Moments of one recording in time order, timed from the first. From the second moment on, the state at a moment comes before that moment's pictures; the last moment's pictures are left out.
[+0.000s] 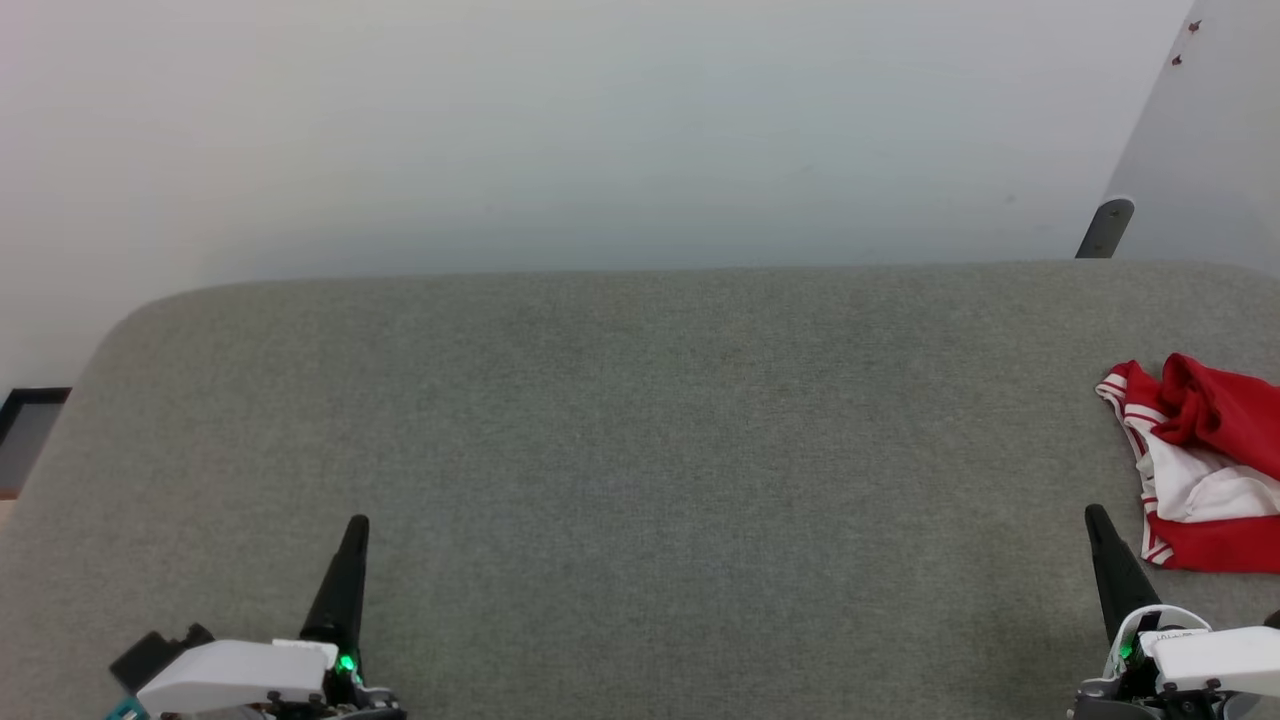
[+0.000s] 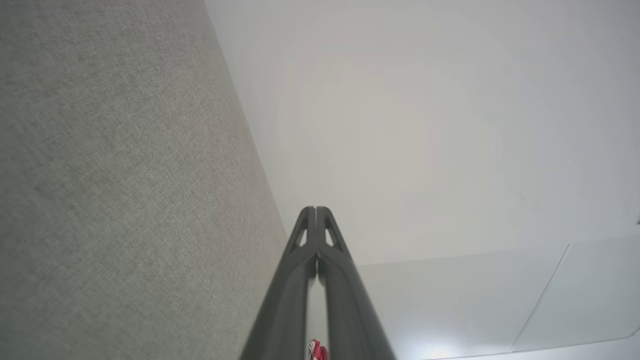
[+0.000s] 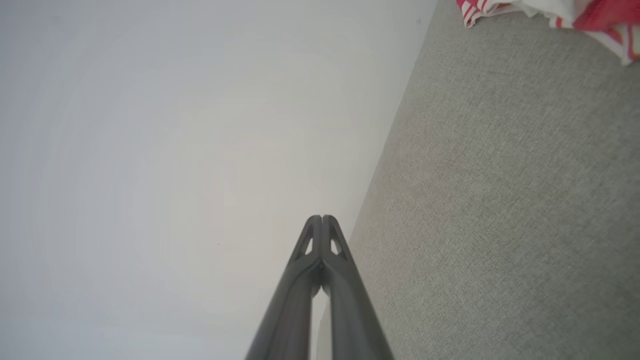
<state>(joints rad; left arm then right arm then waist) -0.08 0.08 0.09 0.25 -1.48 -0.12 0.07 -0.07 -0.06 -0.12 0.23 1.43 0.13 0.09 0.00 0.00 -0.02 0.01</state>
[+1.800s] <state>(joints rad) -0.10 0.05 0.11 0.25 -1.61 -0.13 0.11 -0.11 -0.05 -0.12 0.25 1.61 0.13 0.11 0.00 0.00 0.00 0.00</state>
